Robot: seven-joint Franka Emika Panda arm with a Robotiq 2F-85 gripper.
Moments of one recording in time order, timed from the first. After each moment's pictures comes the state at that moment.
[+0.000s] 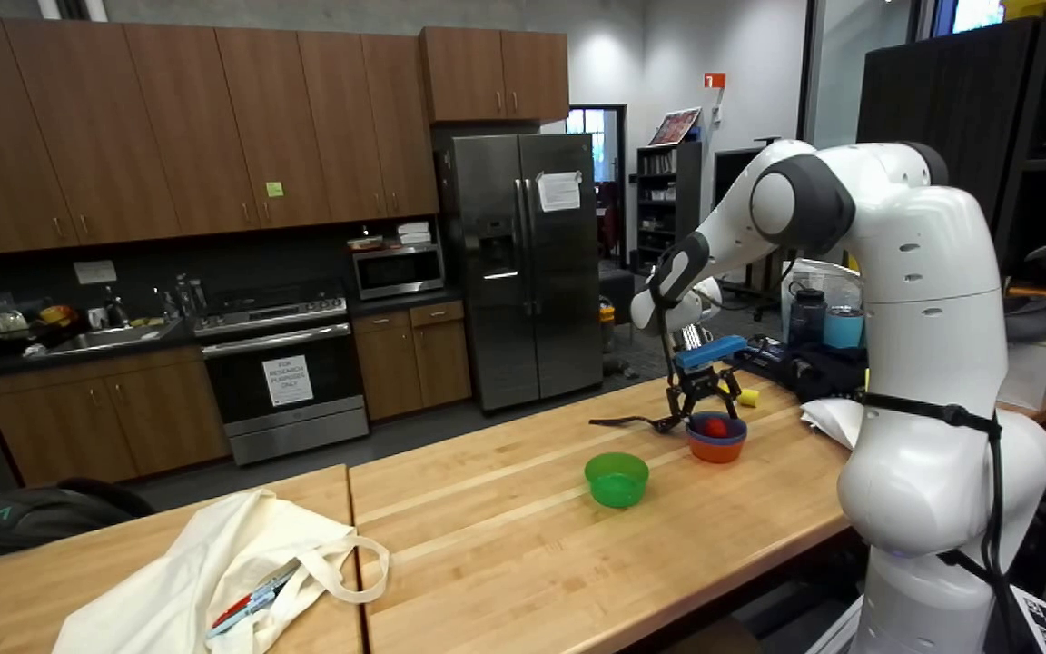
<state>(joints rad) -0.18 0.23 -0.19 -2.09 -0.12 1.89 0.12</state>
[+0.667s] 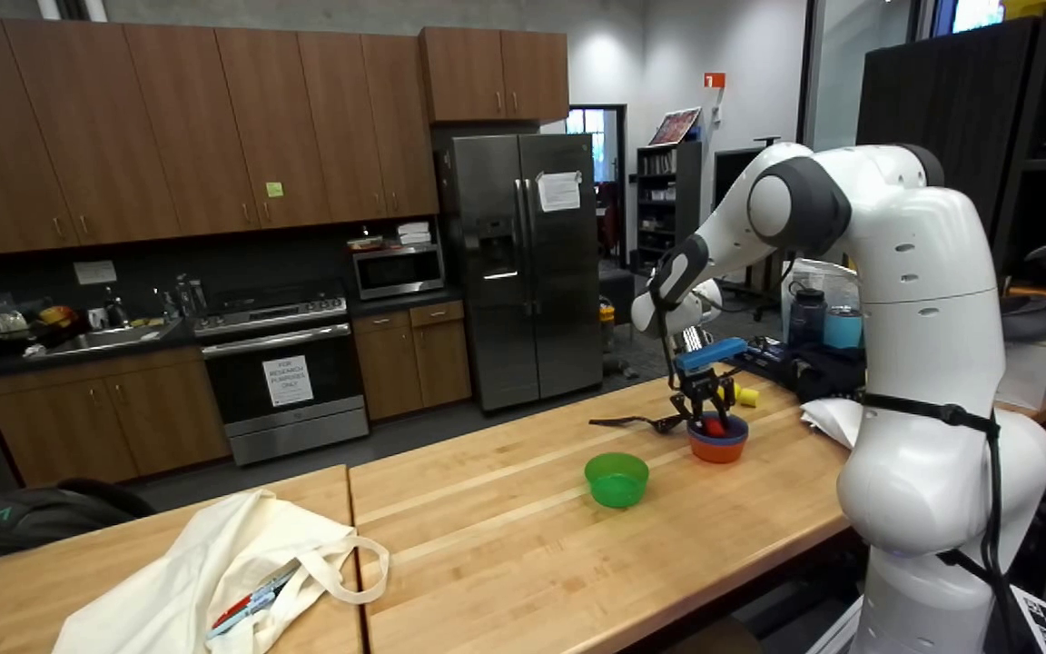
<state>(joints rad) -0.18 0.25 -0.19 -2.08 -0.12 1.90 0.12</state>
